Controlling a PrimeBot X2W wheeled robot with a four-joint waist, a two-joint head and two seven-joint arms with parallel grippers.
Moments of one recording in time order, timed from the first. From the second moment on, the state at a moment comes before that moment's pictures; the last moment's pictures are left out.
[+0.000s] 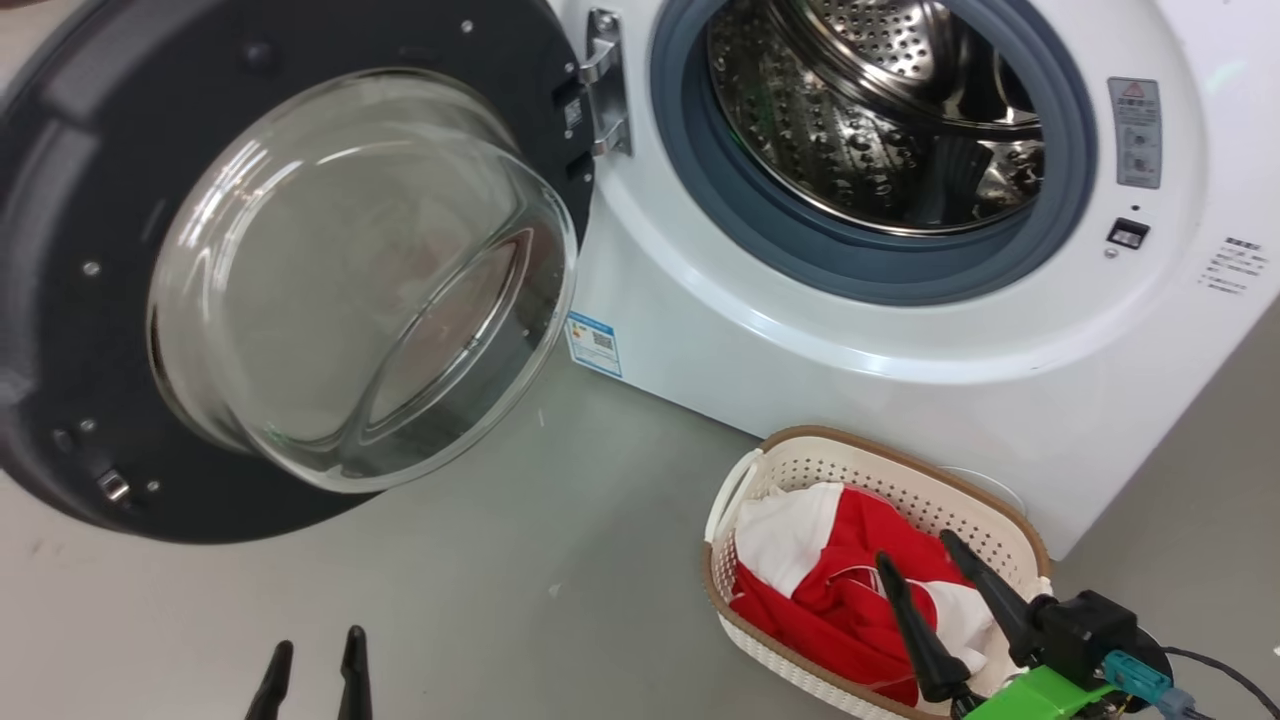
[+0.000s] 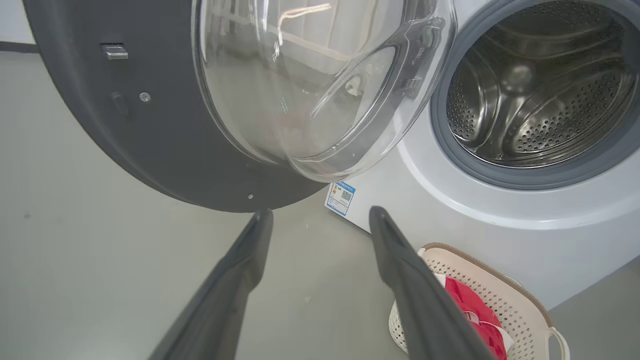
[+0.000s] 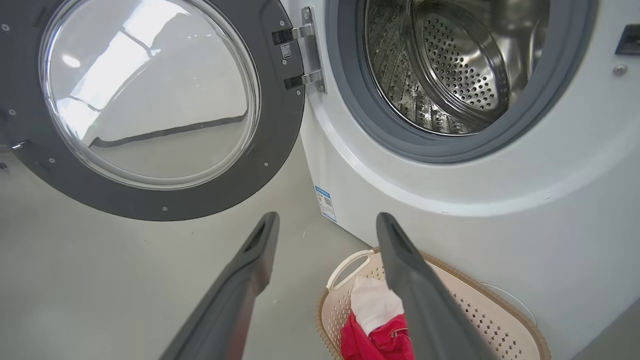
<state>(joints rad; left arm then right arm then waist) 0.07 0.04 0.02 0.26 -0.38 -0.07 -0.25 -0.01 -0.14 0.21 0.29 0.38 0.12 -0.26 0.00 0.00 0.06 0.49</state>
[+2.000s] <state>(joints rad) -0.79 0.62 0.16 0.69 -1.13 -0.13 0.01 -0.02 -0.12 0.18 0.29 0.37 0.12 -0.26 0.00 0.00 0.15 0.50</state>
